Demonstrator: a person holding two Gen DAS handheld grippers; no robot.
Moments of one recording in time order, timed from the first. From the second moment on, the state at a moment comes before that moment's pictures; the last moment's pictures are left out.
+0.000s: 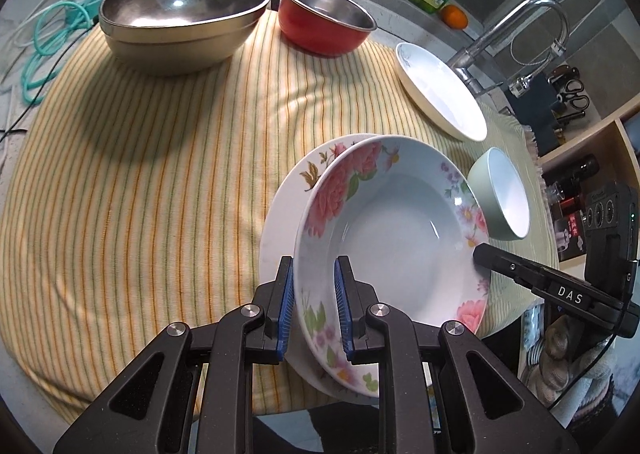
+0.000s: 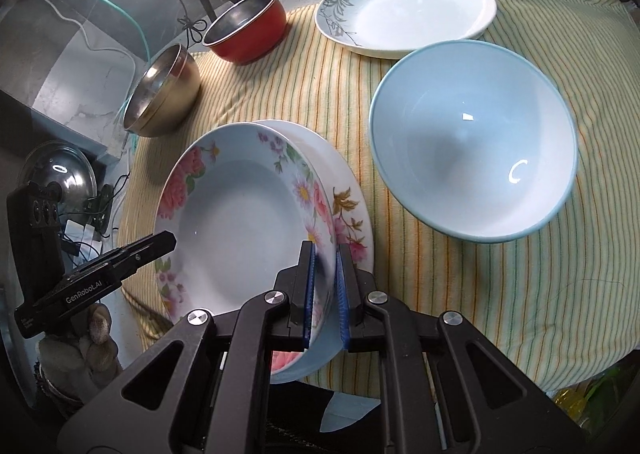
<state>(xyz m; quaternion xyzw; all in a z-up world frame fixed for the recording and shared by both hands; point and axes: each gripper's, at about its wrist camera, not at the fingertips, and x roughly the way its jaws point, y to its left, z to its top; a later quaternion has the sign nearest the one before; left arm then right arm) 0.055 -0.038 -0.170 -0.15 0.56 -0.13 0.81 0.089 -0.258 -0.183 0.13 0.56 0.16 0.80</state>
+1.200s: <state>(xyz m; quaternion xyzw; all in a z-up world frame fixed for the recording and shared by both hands) 0.060 -0.047 -0.163 -0.10 0.55 -0.12 0.82 0.080 -0.240 -0.166 0.06 0.53 0.17 0.83</state>
